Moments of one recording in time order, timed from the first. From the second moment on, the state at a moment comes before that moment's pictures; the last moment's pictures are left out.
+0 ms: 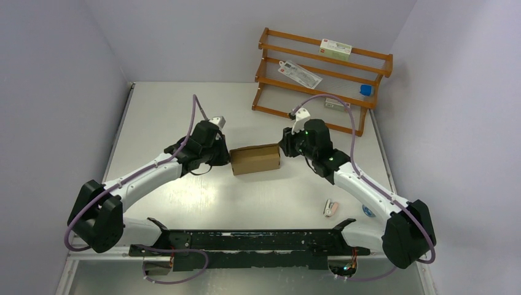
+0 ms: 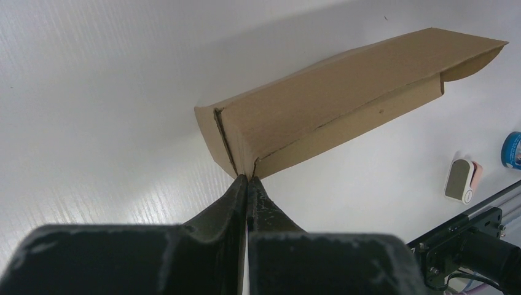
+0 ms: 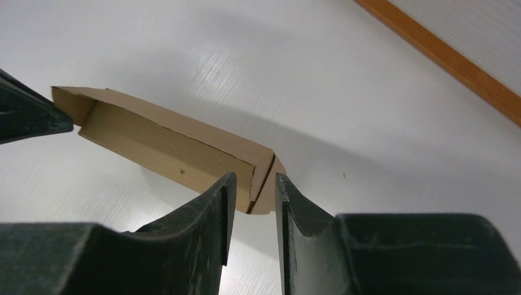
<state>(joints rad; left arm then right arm) -0.62 1.33 0.86 -0.29 0.03 -0.59 0.52 1.18 0.78 -0.05 -0.09 0.09</state>
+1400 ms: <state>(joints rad) -0.64 1.35 0.81 -0.29 -0.03 -0.57 0.56 1.20 0.74 0.00 -0.03 0.21</state>
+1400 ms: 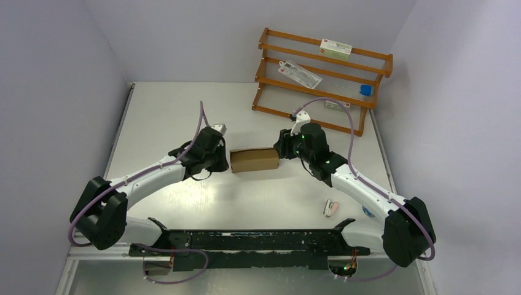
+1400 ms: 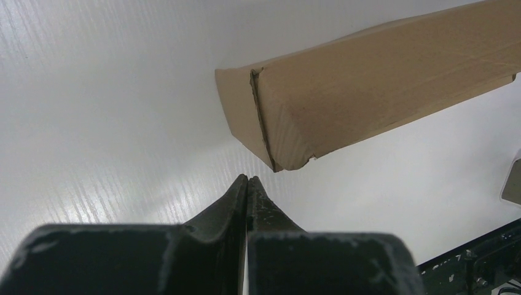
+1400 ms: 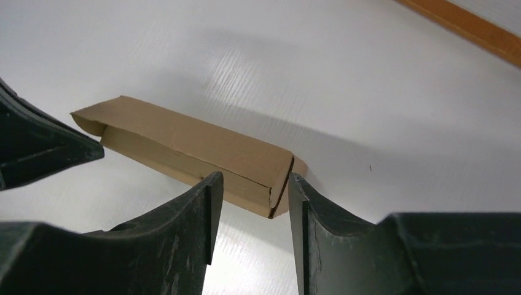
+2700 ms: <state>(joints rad) -0.60 1.20 0.74 -0.14 0.05 -0.77 0.56 1.31 0.64 0.18 0.04 0.34</state>
